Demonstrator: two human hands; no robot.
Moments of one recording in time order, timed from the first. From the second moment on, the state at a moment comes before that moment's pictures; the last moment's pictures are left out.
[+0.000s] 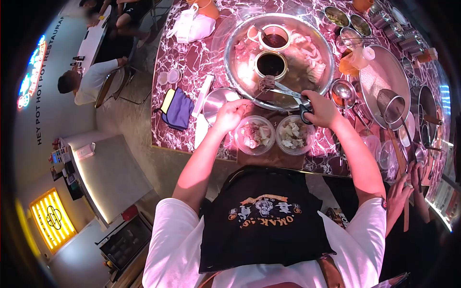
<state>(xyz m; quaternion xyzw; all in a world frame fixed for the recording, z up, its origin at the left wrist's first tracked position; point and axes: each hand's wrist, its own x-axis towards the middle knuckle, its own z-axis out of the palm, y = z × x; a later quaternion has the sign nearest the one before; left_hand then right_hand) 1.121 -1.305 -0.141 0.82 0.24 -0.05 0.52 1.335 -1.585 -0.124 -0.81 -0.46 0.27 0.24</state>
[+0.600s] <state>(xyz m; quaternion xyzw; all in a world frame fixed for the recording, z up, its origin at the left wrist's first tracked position) 1.090 -1.301 -0.174 0.66 0.30 0.00 0.69 1.343 -1.589 -0.084 -0.84 -0.48 0.24 0.12</state>
